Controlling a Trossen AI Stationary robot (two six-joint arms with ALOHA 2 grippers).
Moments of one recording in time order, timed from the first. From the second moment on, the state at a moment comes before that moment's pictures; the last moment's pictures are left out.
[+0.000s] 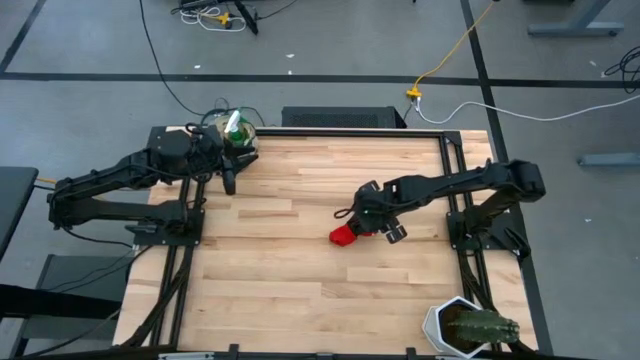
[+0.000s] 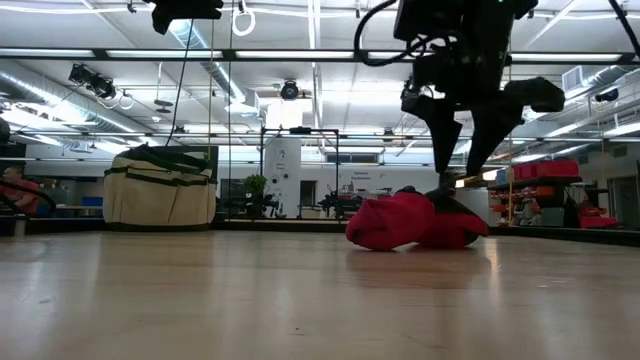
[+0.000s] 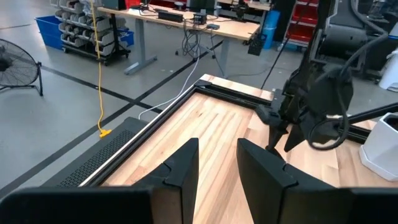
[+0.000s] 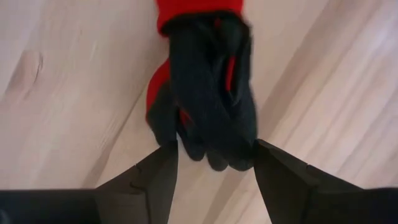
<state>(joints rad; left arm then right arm) 0.24 0.74 0.93 -0.40 -0.18 -0.15 0.03 1.57 1.12 -0.91 0.12 -0.54</state>
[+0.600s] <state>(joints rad) 0.24 0.74 0.93 -0.40 -0.18 -0.15 0.03 1.63 1.12 -0.87 0.16 -0.56</state>
